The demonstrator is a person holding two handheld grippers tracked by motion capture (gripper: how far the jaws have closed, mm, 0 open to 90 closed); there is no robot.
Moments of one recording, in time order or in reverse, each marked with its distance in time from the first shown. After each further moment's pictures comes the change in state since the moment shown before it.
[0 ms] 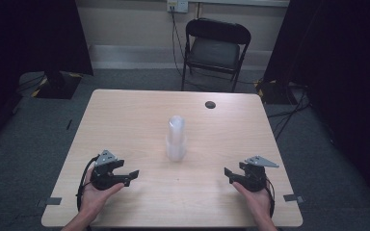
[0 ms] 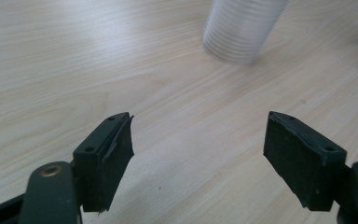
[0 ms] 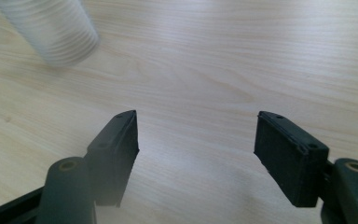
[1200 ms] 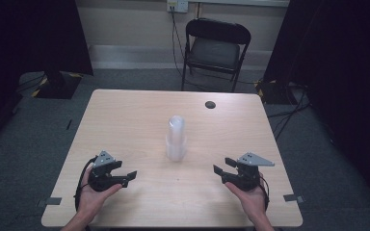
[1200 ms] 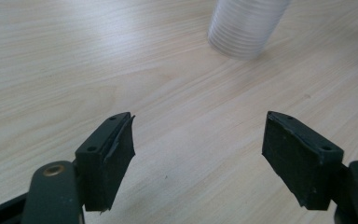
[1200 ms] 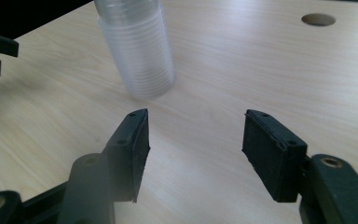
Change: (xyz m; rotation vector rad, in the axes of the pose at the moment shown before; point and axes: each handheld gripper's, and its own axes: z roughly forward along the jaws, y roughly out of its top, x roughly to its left) left arm 0.000 -0.003 -0.007 0.007 0.022 0.010; right arm 0.036 0.026 -0.015 -0.103 0.162 -0.123
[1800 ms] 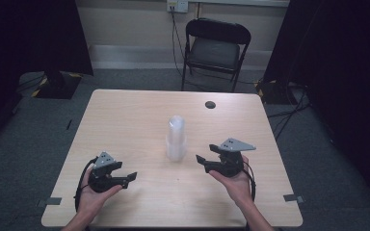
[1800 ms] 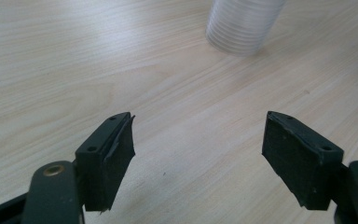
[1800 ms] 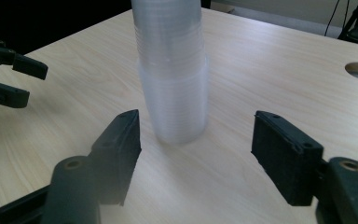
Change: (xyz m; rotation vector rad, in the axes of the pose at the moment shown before) left arm -0.001 -0.001 0.001 0.009 -0.002 0.005; right arm 0.025 0.046 0.033 -0.017 0.081 -0.102
